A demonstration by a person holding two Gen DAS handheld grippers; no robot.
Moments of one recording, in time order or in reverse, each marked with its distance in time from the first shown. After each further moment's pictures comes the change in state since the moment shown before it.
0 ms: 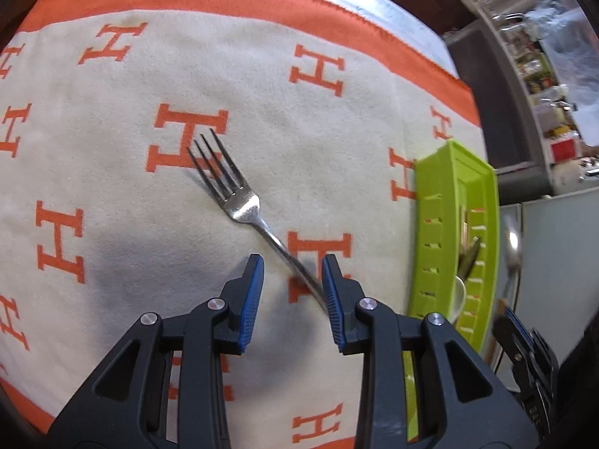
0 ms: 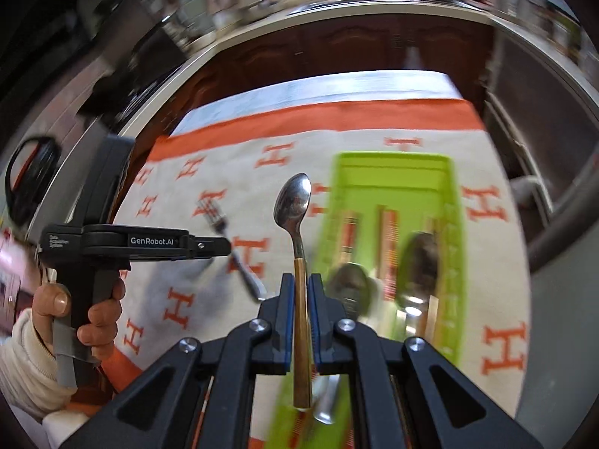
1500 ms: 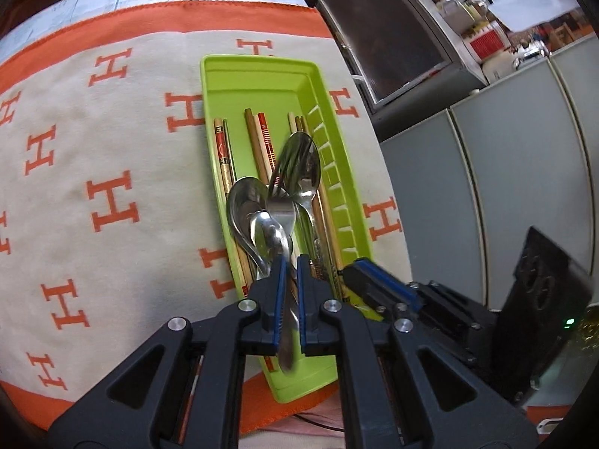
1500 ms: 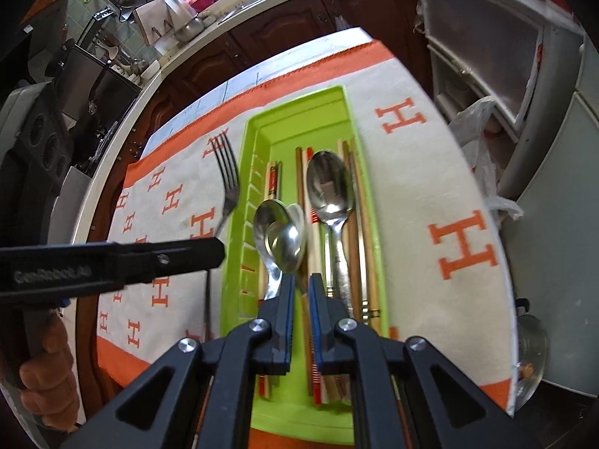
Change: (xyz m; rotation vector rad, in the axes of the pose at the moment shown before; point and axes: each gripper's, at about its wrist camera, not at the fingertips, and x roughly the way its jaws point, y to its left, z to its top) left arm -0.037 -0.164 -0.091 0.336 0.056 -0.110; right arm -0.025 -0.061 -0.057 0.232 0.017 -0.003
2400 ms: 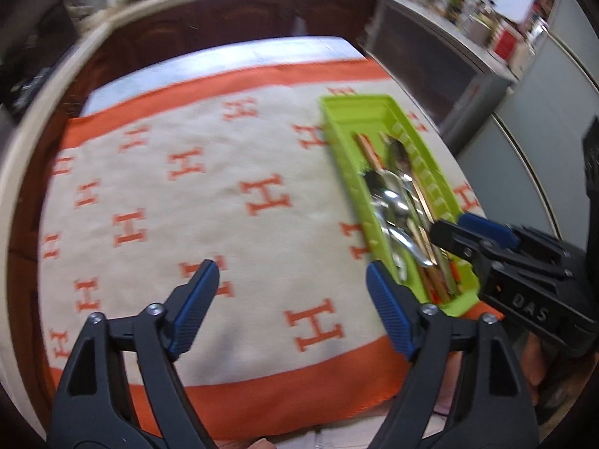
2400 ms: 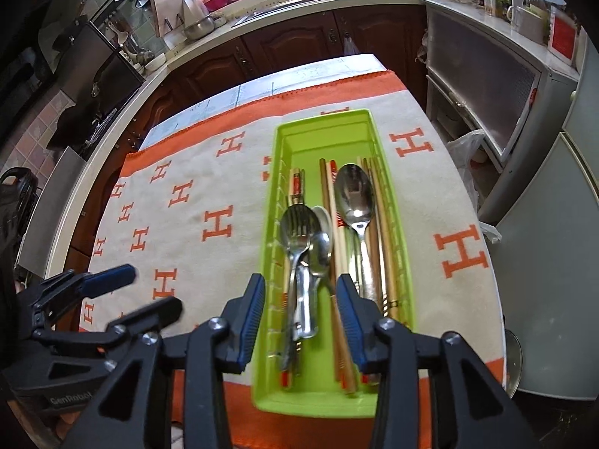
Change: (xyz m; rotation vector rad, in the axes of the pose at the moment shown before) left arm -0.081 0.061 -0.089 0.090 -0.296 0.345; right arm -0.020 0.056 -0.013 -0.081 -0.055 -0.104
